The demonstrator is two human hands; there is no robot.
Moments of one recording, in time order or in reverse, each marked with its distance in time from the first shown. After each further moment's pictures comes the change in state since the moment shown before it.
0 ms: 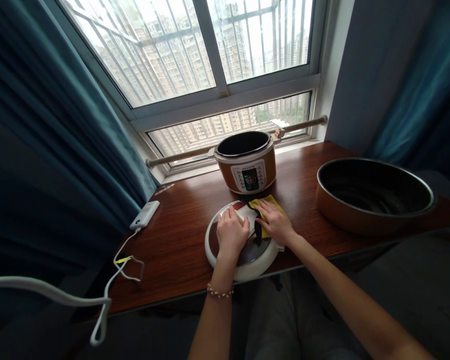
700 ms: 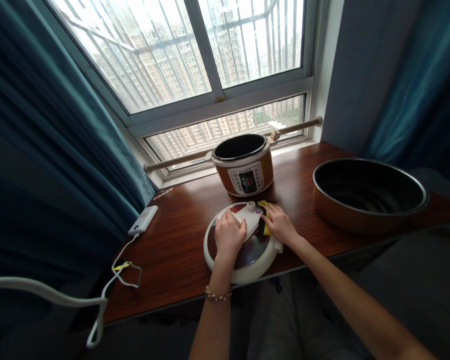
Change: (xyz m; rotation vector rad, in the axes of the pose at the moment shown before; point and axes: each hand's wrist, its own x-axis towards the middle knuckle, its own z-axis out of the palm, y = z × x) left_hand 0.004 0.001 -0.001 -0.037 -0.059 -0.055; right_hand -0.004 0.012 -0.008 -0.177 -0.009 0.315
